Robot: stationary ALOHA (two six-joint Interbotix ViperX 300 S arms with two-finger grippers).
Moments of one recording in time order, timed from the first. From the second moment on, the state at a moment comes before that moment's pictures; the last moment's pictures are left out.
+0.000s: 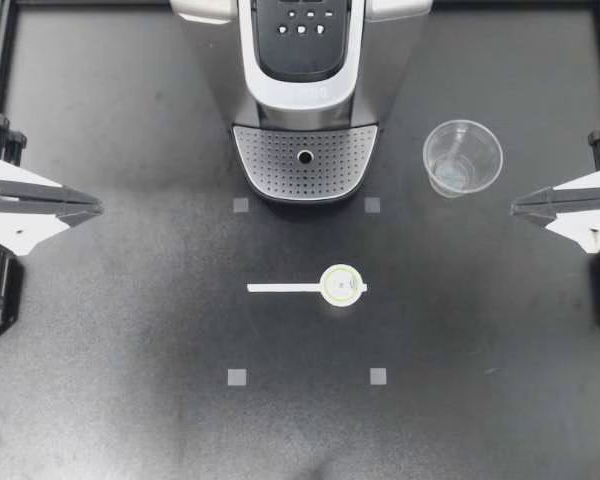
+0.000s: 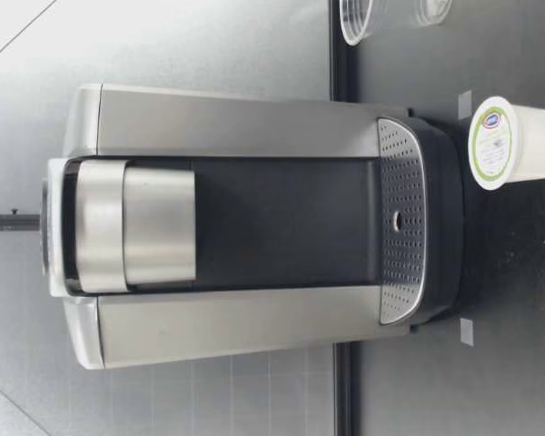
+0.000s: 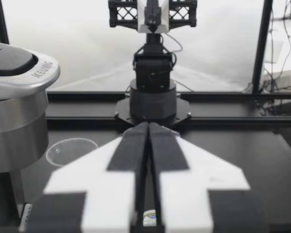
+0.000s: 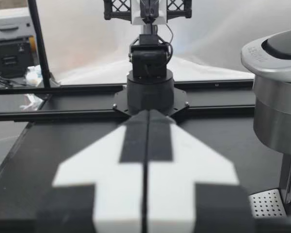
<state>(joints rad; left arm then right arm) 0.00 -0.96 1.17 0.00 -0.29 0.00 -0.01 -0.96 1.17 0.00 -0.29 0.00</state>
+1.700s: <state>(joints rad) 0.02 0.06 0.61 0.00 0.16 0.06 -0.01 -0.17 1.00 0.00 -0.17 0.11</state>
